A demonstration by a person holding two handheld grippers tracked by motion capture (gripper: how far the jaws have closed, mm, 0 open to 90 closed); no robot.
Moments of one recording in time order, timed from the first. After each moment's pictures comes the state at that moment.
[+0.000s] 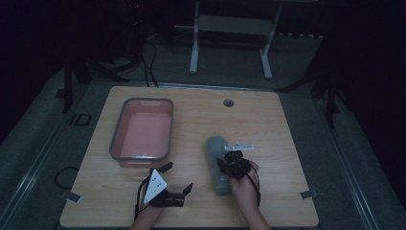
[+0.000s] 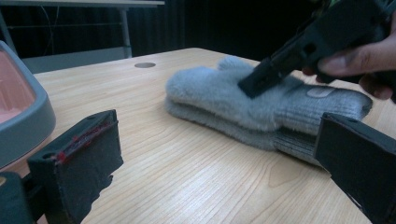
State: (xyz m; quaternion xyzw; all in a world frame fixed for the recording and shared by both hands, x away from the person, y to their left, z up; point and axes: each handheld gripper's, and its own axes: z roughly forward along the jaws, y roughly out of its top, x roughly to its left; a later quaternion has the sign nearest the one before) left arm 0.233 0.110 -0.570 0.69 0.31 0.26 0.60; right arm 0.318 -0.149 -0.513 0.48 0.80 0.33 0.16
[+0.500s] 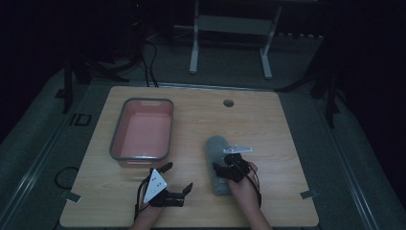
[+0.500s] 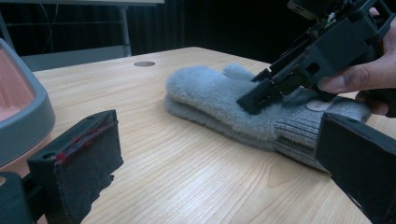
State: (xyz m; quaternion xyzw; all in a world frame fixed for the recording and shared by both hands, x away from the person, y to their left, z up) left arm 0.233 0.110 -0.569 0.70 0.31 0.25 0.59; right arm 0.320 -0.152 -0.528 0.46 0.81 0.33 0.15
